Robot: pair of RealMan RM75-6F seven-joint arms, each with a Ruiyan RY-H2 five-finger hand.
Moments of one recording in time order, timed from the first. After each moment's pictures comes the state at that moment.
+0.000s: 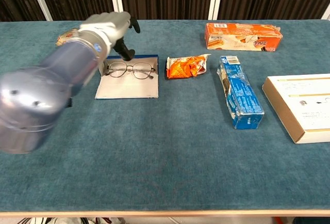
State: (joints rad) left arm -0.96 -1.92 -0.43 -1.29 0.70 1.23 0.83; right arm 0.04 -1.06 0.07 -1.73 -1.38 1.45 -0.10
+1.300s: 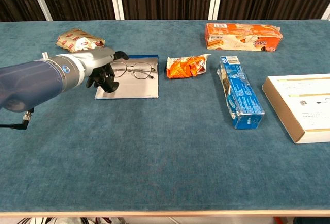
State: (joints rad) left arm -0.91 -1.77 -0.29 -1.41 0.51 1.03 0.72; right arm 0.04 -1.06 0.07 -1.73 -1.37 1.44 -0.10
